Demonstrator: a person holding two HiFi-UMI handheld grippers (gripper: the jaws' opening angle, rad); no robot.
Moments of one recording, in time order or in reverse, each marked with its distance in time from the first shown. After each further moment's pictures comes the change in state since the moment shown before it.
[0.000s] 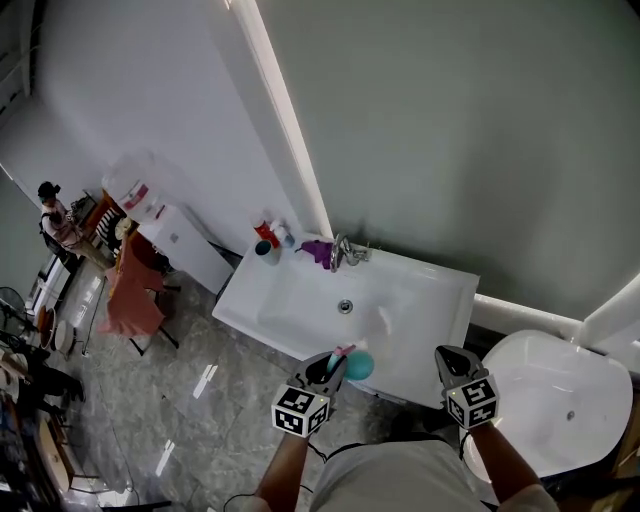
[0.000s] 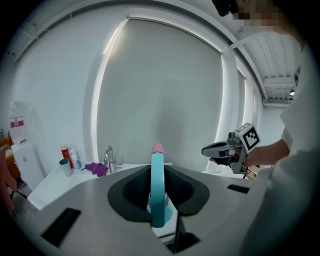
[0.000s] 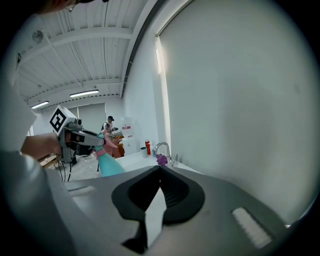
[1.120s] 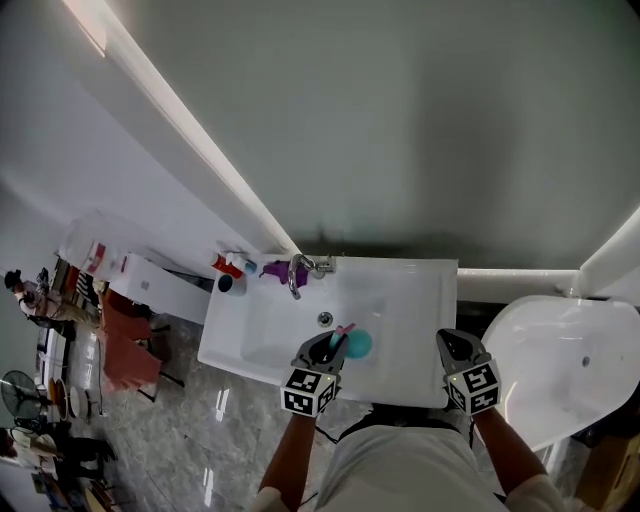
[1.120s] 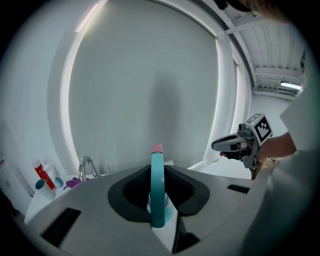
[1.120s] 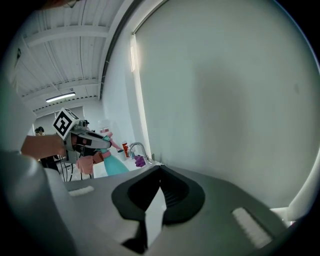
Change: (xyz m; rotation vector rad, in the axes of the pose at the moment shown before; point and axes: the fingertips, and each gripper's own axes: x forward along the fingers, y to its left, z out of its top) left arm 0.159 0.023 0.037 0.131 0.124 -0.117; right arm 0.033 -0.103 -0.007 0.130 0.011 -0.188
